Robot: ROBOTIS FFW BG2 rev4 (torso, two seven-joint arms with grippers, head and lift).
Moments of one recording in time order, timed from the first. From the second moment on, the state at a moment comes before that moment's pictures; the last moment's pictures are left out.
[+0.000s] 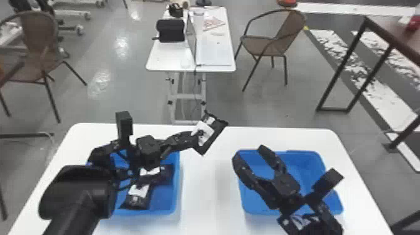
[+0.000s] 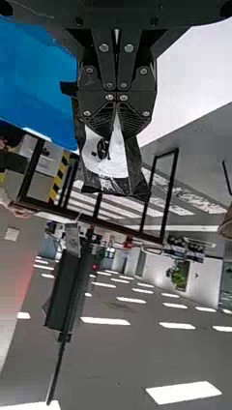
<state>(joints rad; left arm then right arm) -0.31 0.06 -0.06 -1.01 0.08 -0.03 -1.05 0.22 -0.06 0.04 -1.51 -0.43 -0.18 0.65</state>
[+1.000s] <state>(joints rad) -0.43 0.00 -0.21 -0.83 0.19 -0.04 -1.10 -0.06 -0.04 0.06 -1.19 -0.45 -0.16 0.67</state>
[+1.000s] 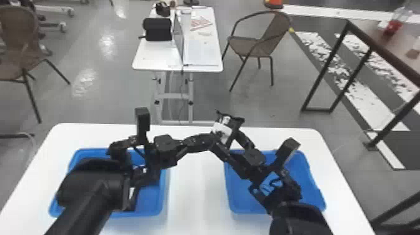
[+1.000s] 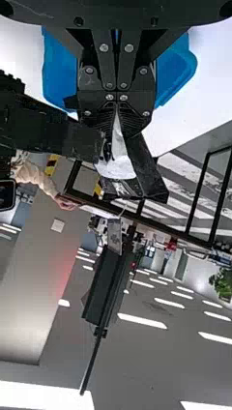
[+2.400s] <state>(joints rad) -0.15 0.04 0.00 -1.14 0.22 0.08 -0.90 -0.05 -0.07 -0.12 -1.03 -0.45 -0.24 0.55</state>
